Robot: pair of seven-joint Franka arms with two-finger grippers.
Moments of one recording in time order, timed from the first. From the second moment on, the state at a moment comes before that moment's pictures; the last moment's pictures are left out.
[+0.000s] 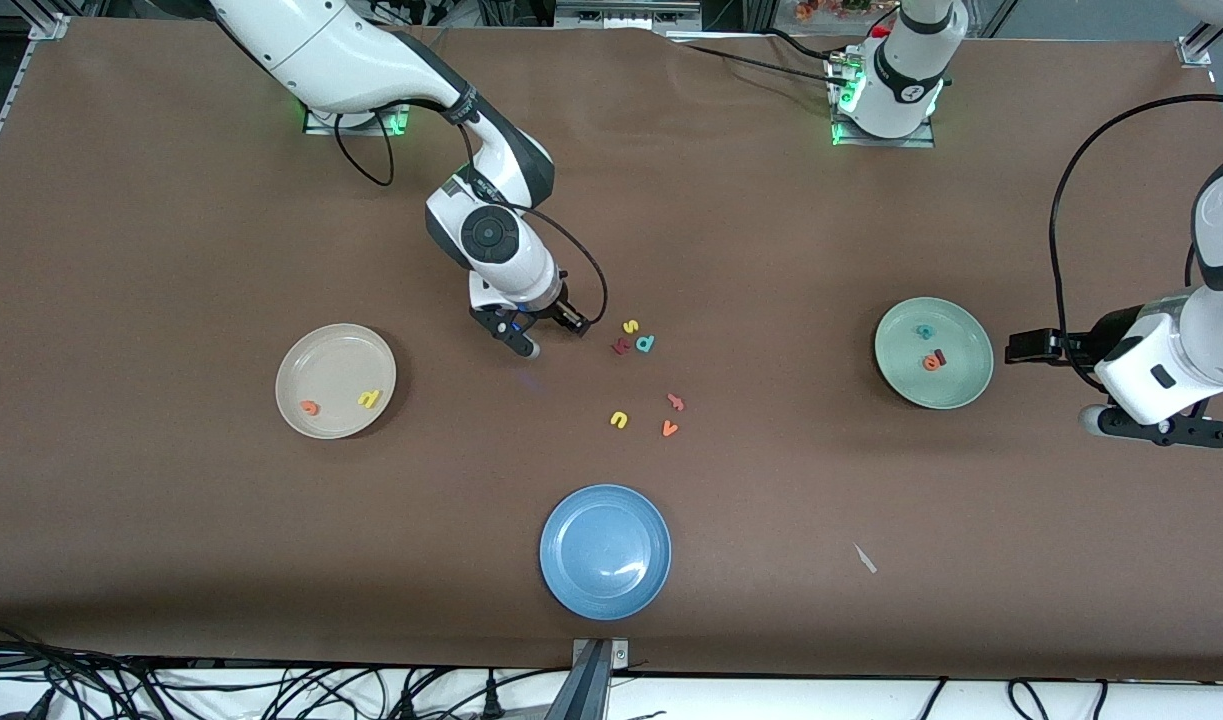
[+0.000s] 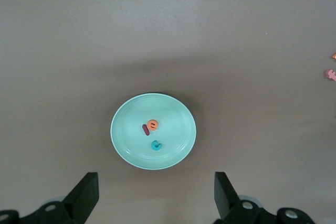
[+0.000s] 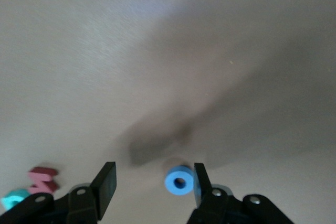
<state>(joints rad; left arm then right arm) 0.07 0.44 -0.08 -1.26 0.00 1.48 0.09 0.32 0.65 0.41 -1.91 -0.12 2.53 1.42</state>
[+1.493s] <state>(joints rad) 0.07 0.44 -0.08 -1.26 0.00 1.48 0.09 0.32 0.65 0.43 -1.95 -0.18 2.57 1.43</state>
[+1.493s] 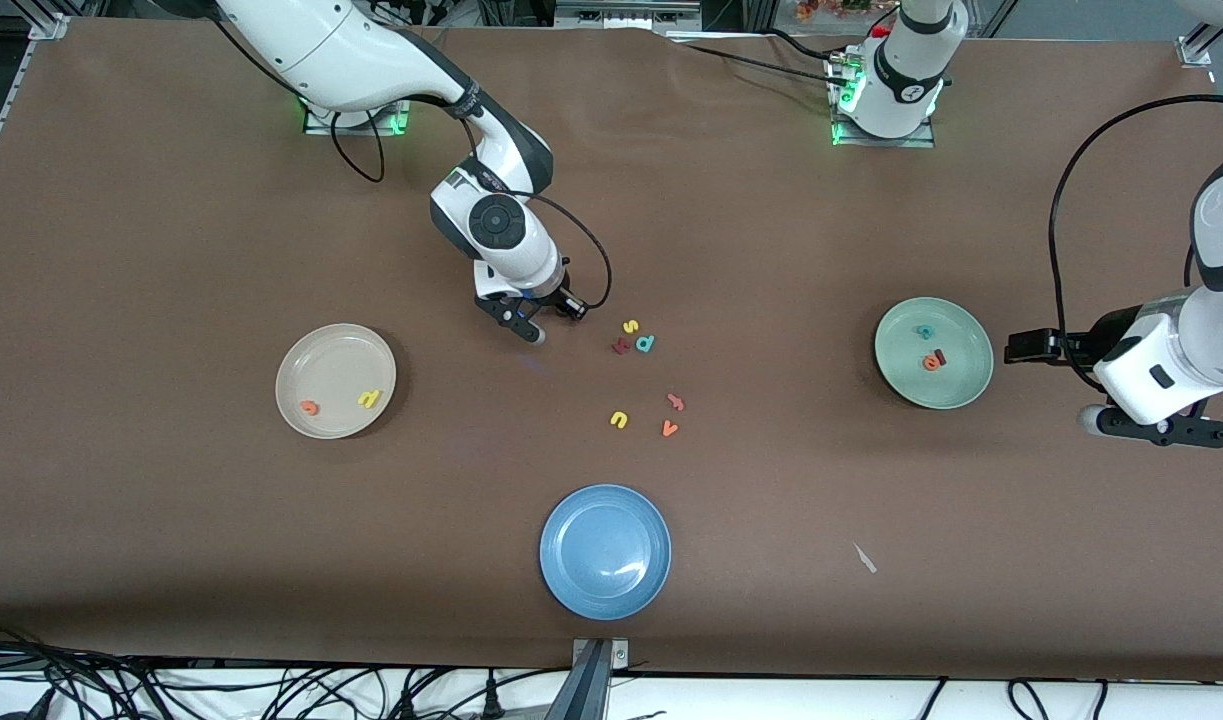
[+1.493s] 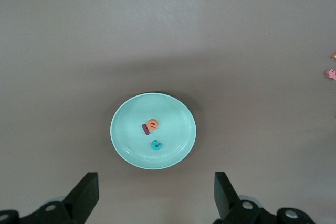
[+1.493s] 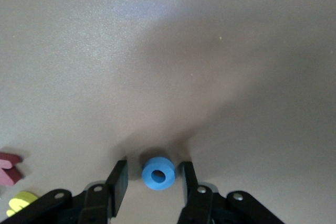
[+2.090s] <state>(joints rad) 0.07 0.44 -0.08 -1.26 0.00 1.48 0.09 0.25 0.62 0.45 -1.96 -0.21 2.57 1.43</state>
